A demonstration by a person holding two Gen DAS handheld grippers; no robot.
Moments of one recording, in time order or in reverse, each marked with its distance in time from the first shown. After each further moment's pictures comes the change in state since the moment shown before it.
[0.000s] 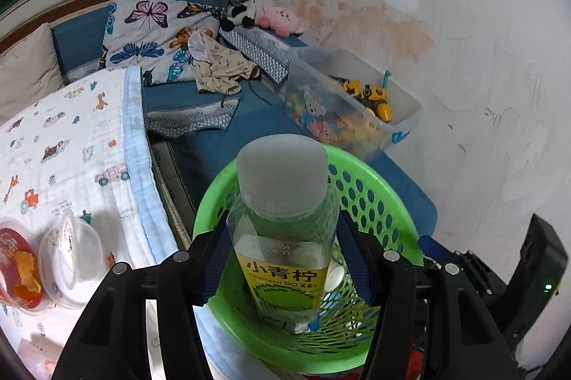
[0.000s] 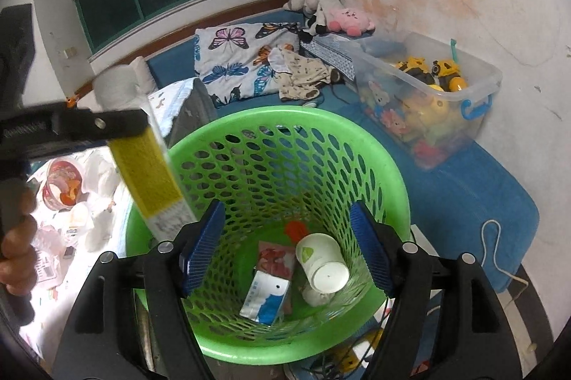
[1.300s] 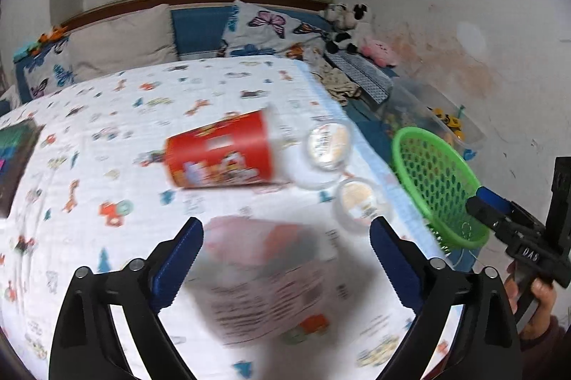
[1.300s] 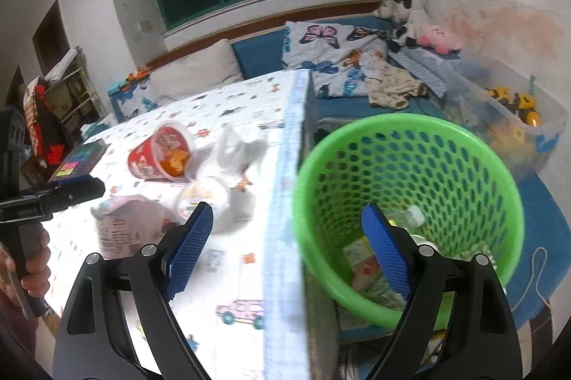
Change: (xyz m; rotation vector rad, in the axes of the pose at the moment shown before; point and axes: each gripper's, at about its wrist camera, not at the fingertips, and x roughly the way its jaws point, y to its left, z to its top) left arm -0.172 0.171 -0.133 -0.176 -0.120 0.257; right arm -0.020 0.135 -0.011 -0.167 0.015 0.259
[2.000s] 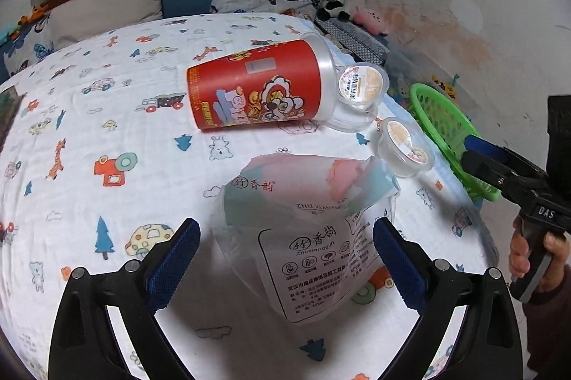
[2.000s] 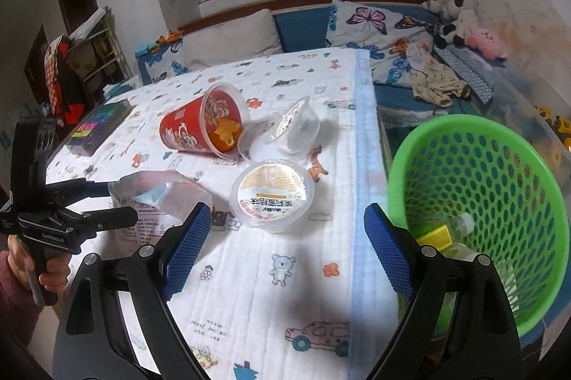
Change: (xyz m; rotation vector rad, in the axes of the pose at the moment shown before) left arm 0.035 0.045 -0.035 0.040 0.119 -0.085; right arm 0.052 0.062 -0.001 -0.122 0.099 0.072
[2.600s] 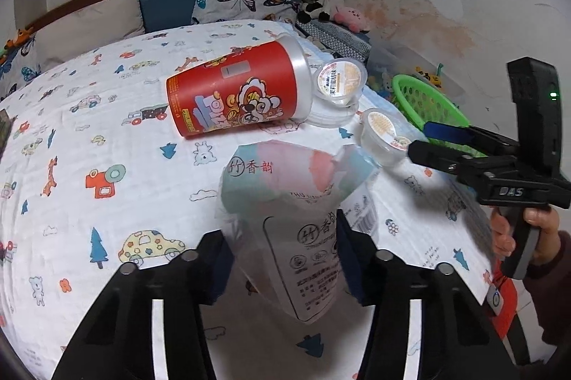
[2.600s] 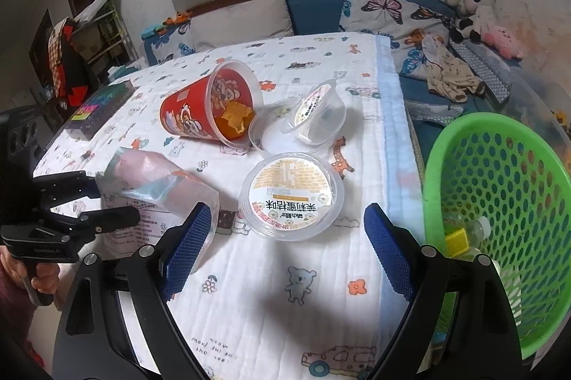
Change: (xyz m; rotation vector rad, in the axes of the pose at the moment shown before) left arm -0.006 -0.010 -0.007 0.081 -0.027 -0.031; right arm 0.032 0.012 0.003 -0.042 0.059 0.024
